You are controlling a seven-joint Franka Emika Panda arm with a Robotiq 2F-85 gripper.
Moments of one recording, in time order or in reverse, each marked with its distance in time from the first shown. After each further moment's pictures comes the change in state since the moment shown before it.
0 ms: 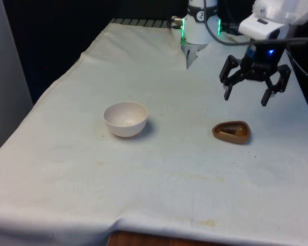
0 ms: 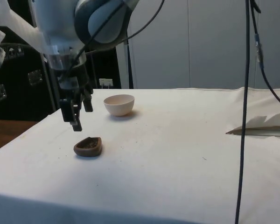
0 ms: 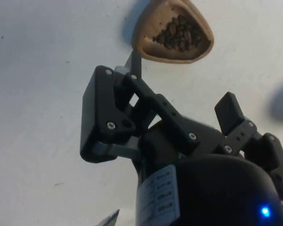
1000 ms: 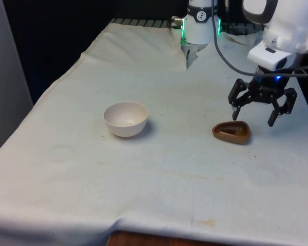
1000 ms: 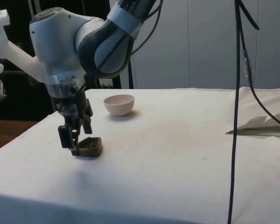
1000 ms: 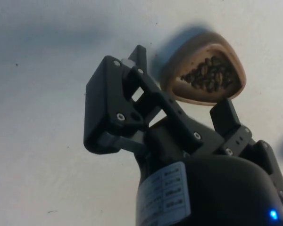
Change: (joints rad) arm 0.014 0.128 0.026 0.041 -0.092 0.064 0.126
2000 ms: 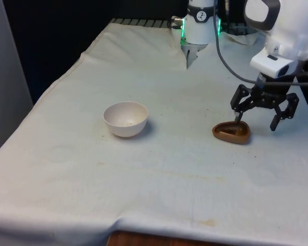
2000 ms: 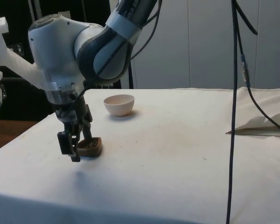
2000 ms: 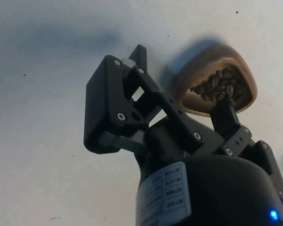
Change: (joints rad) arm 0.001 0.036 0.009 0.022 -0.002 0.003 0.006
